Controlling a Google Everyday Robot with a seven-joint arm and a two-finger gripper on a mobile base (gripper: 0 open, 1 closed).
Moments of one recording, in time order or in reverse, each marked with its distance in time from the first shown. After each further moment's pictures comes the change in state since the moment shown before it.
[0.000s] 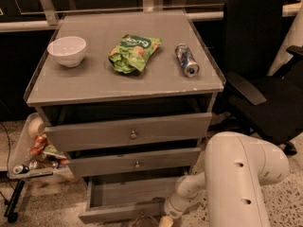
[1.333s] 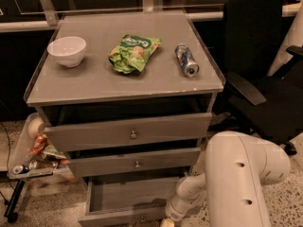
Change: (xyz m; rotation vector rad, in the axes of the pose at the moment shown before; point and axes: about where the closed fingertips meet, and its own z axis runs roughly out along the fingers) arm 0.007 0.012 -0.003 -0.028 0.017 0.021
